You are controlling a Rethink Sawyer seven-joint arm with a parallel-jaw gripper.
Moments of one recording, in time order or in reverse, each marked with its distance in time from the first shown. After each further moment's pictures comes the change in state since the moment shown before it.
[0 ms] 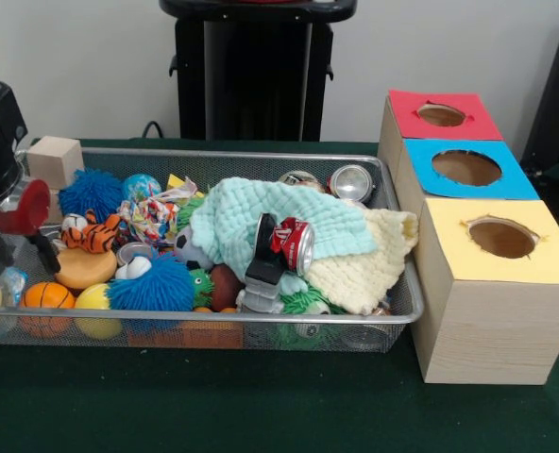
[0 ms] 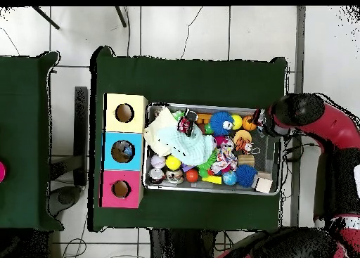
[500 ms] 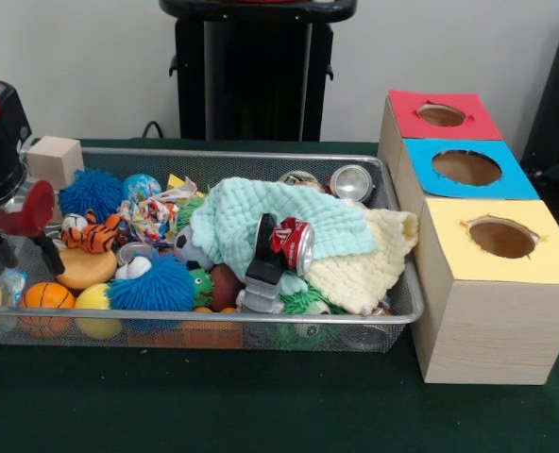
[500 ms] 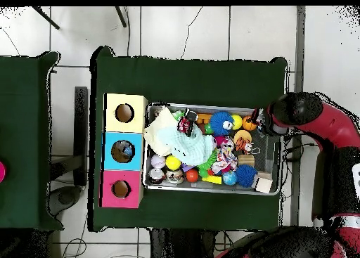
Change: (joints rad) arm 0.009 0.000 0.000 -0.001 0.000 0.000 0.000
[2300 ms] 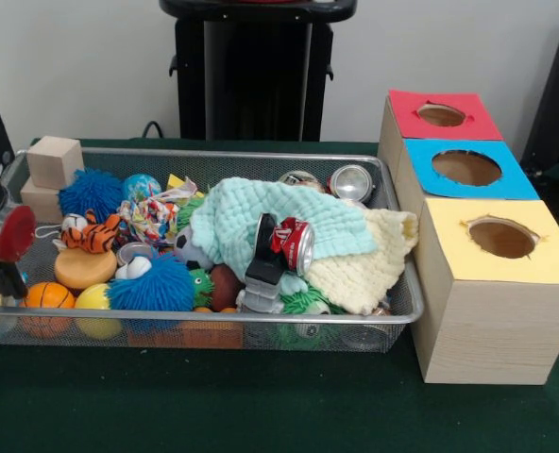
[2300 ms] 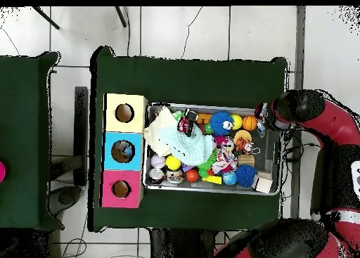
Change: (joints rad) arm -0.001 0.047 0.000 -0.076 0.010 -0.026 0.000
